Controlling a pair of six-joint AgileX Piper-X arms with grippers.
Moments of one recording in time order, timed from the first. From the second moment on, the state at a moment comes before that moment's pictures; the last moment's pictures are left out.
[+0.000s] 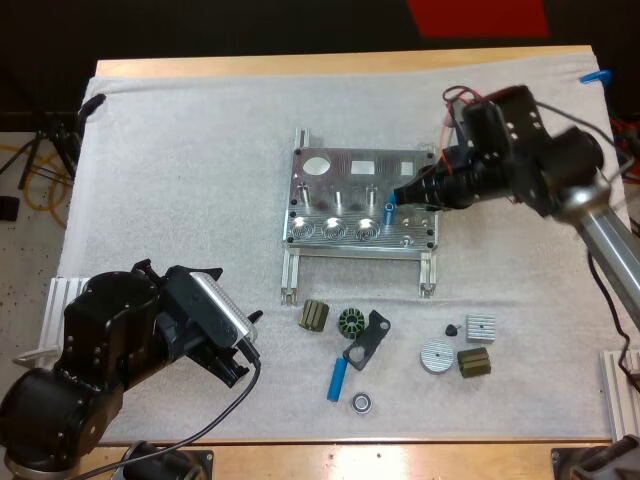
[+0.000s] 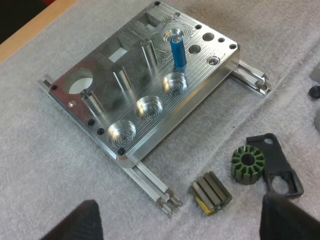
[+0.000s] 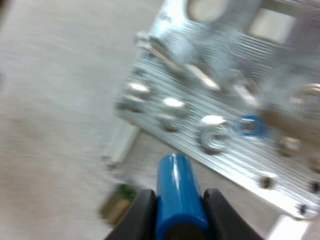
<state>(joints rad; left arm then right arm) -0.38 0.67 -1.01 1.15 0.24 -1.40 0.48 1.54 -1.52 1.08 -0.33 -1.66</state>
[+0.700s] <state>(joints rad) -0.38 0.67 -0.98 1.12 0.26 -1.43 0.53 1.80 -1.64 1.21 -0.09 -1.82</state>
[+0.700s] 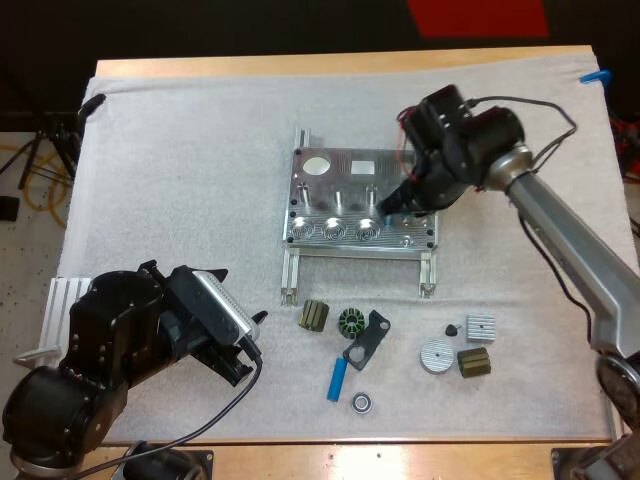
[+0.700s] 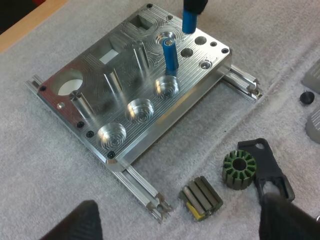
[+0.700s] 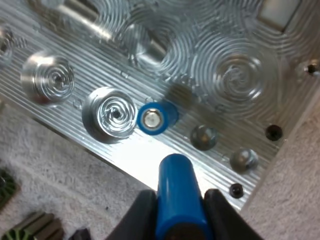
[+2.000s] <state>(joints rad) -0.38 0.67 -0.98 1.12 0.26 -1.43 0.53 1.91 -1.64 1.17 -0.03 -1.83</state>
